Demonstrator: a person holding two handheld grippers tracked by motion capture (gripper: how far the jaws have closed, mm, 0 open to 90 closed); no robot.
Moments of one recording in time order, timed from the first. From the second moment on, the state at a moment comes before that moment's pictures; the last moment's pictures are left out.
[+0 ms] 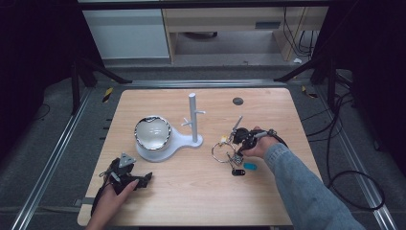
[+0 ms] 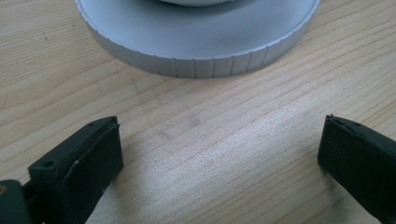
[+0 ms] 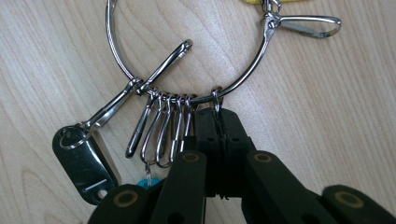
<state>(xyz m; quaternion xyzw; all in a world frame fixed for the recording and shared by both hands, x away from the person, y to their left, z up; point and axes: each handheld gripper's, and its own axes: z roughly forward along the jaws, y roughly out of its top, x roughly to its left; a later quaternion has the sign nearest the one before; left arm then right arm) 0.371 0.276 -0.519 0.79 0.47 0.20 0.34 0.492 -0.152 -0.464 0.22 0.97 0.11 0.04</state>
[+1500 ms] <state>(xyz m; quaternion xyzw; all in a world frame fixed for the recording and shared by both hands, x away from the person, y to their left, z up) 0.371 0.276 -0.519 0.79 0.47 0.20 0.34 0.482 -0.159 -0.372 0.24 0.94 0.23 0.07</state>
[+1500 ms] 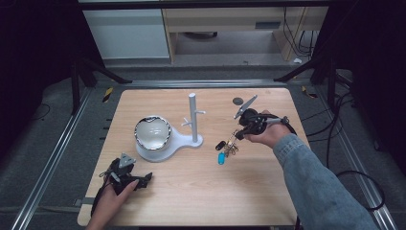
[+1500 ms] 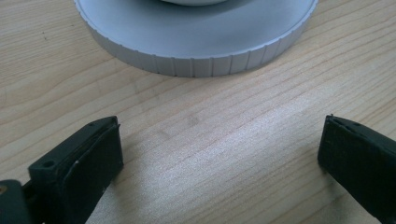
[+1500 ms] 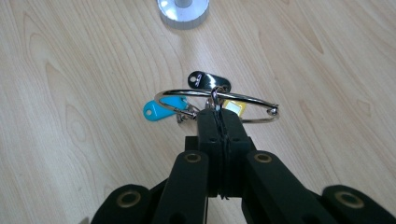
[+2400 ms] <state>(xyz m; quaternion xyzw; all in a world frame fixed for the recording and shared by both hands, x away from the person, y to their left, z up) 0.372 0.273 -0.519 0.79 0.47 0.20 0.34 0.476 -0.143 -0.318 0.24 0.93 0.24 0.11</state>
